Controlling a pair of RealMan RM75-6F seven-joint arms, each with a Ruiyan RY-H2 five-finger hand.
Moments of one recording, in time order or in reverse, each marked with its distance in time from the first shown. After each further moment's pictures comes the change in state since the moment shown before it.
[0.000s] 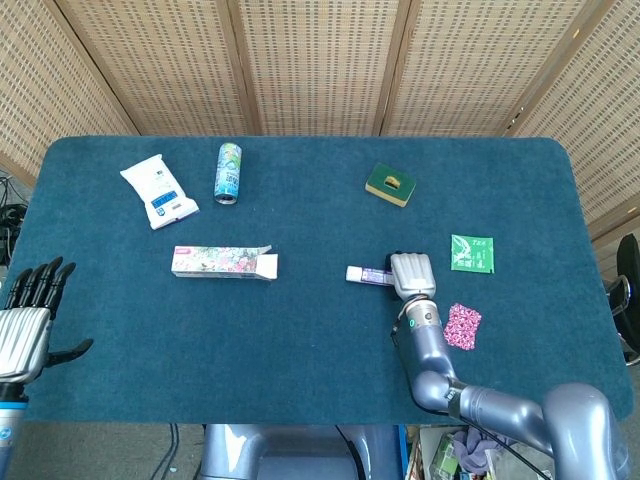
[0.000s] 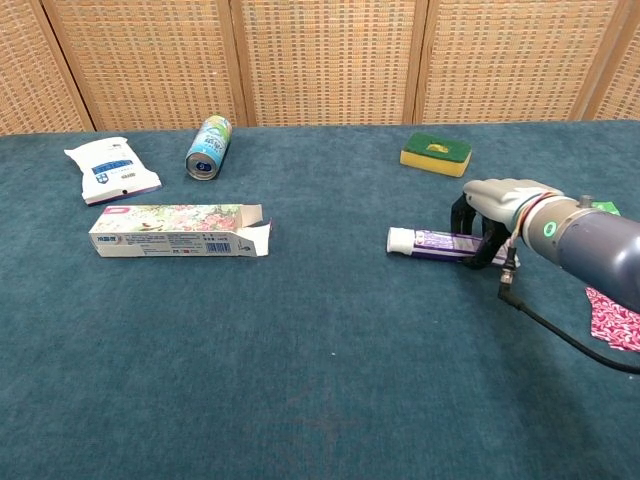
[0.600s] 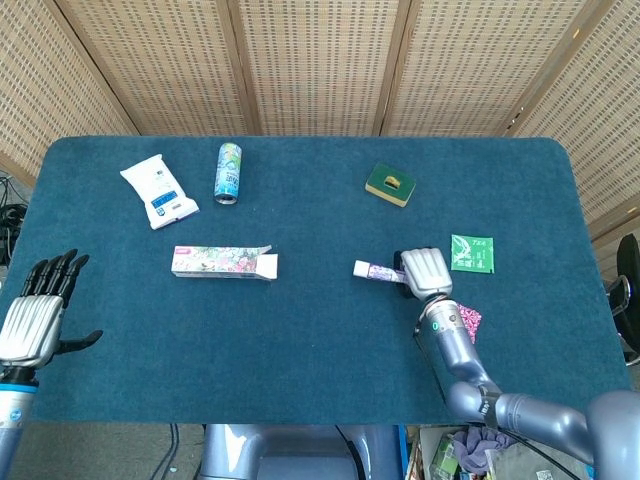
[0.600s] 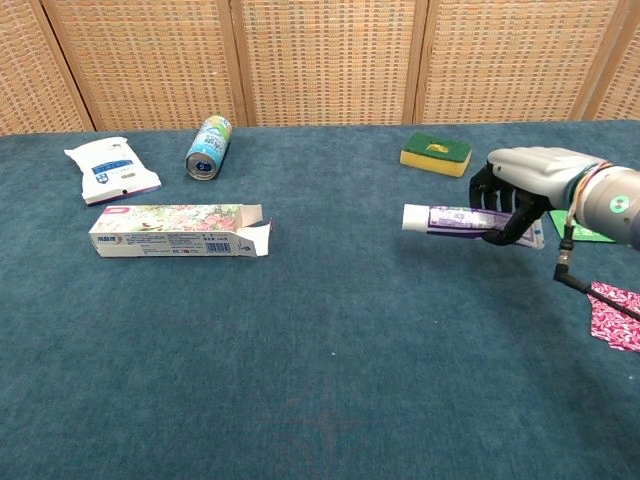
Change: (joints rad) left arm -0.072 -0.016 -0.034 0.064 -0.044 -0.100 -0.053; right arm -0.088 0.182 -0.043 -0.128 -0.312 -0.001 0.240
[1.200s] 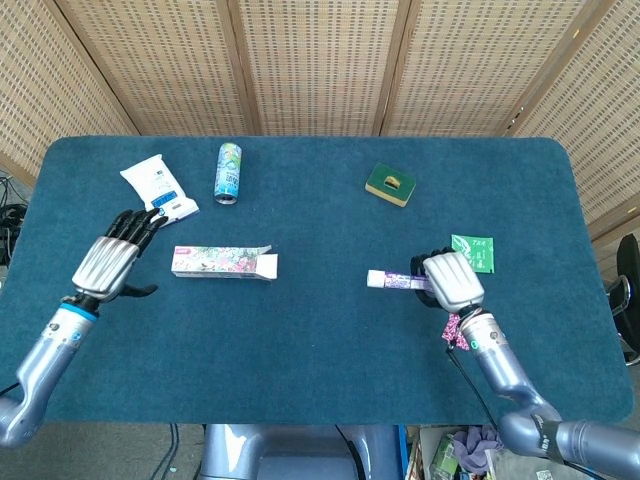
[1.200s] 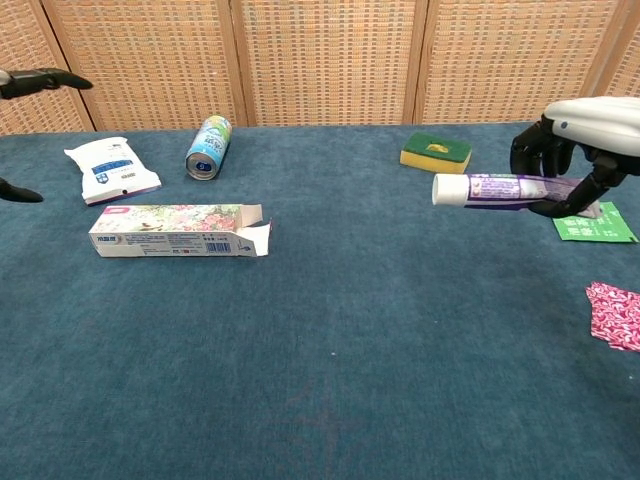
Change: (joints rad) left arm -0.333 -0.183 -0.071 0.417 0.095 -0.325 -0.212; right arm -0.109 0.256 -0.063 -0.258 -0.265 0.090 0.125
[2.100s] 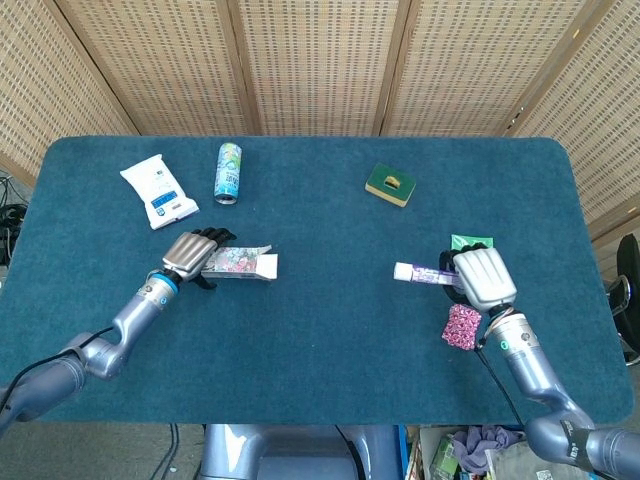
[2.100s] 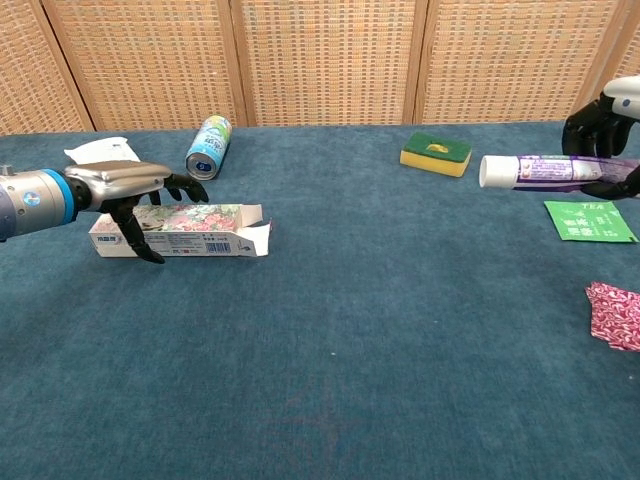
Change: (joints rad) left arm -0.296 -0.398 0.035 0.511 -0.071 -0.361 -0.108; right arm -0.052 0.087 0.000 0.009 -0.043 0.012 0.057
